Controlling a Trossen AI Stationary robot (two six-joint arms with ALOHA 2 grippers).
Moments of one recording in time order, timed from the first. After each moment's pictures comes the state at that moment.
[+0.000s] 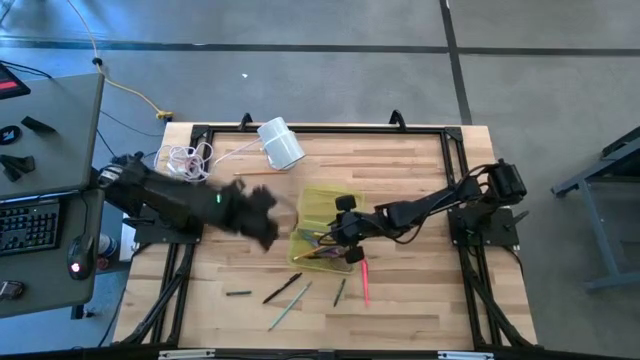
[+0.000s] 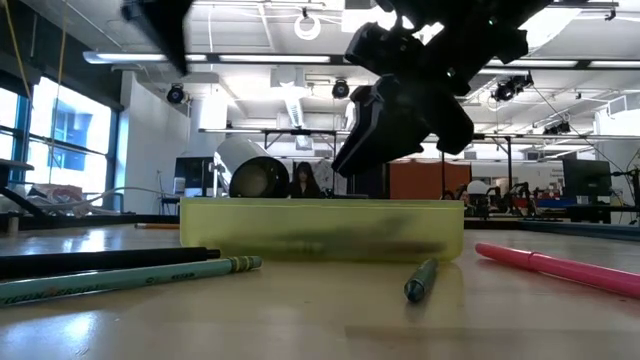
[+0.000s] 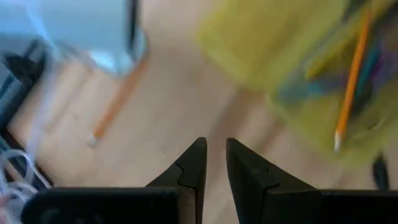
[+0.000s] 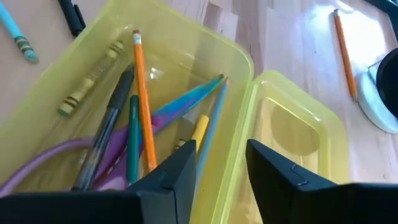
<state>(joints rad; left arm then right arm) -0.35 1.44 1.35 -1.33 -0.52 -0.89 0.16 1.73 0.95 0.02 0.23 -0.24</state>
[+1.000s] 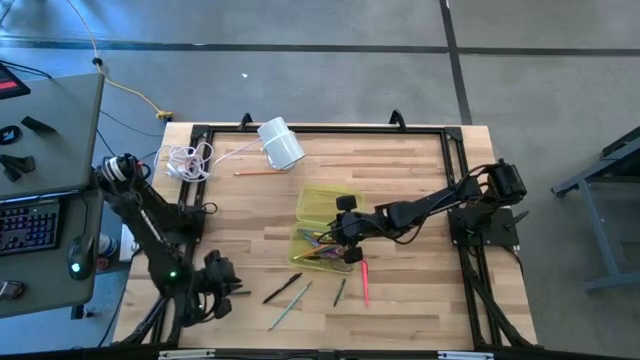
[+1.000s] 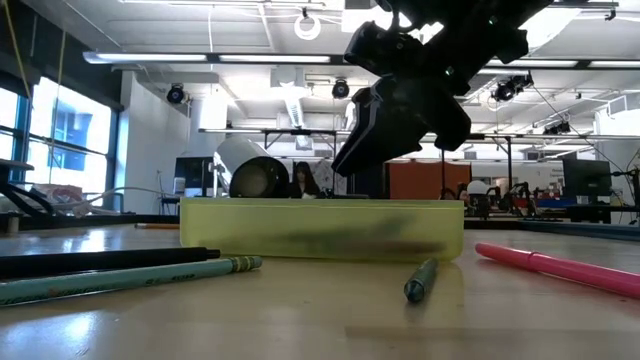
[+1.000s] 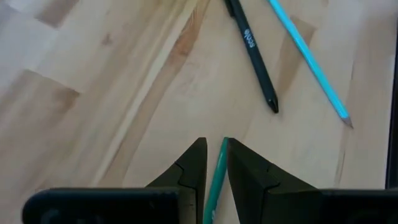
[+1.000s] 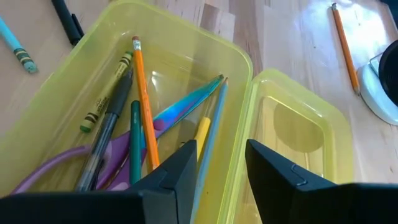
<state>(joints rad) -1.10 1.40 0.69 -0.54 -0.61 -1.47 0.16 1.73 0.95 0.03 0.23 -0.18</state>
